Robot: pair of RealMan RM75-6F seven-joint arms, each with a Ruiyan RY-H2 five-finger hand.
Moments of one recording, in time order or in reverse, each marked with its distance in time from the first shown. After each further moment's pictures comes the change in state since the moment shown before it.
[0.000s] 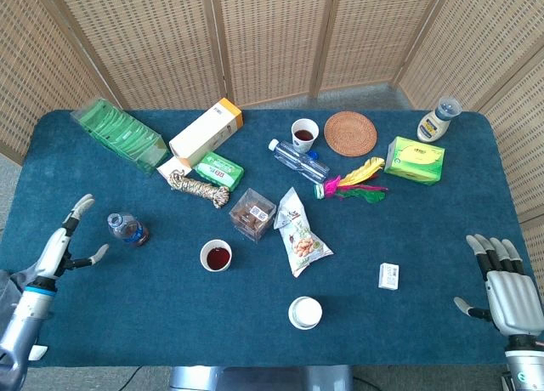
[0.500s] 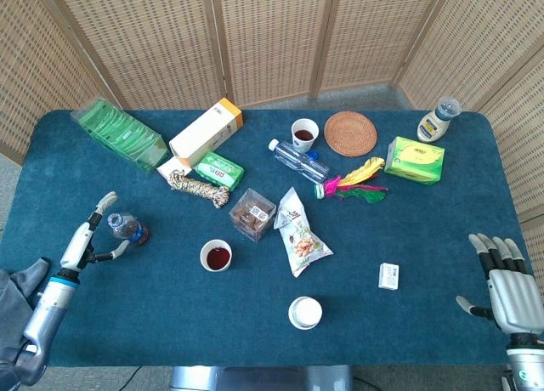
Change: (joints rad) left arm -0.064 -0.090 -0.009 0.048 0.000 -0.077 -0.067; right arm 0.003 -0.001 0.006 0.011 0.016 -0.007 0.004
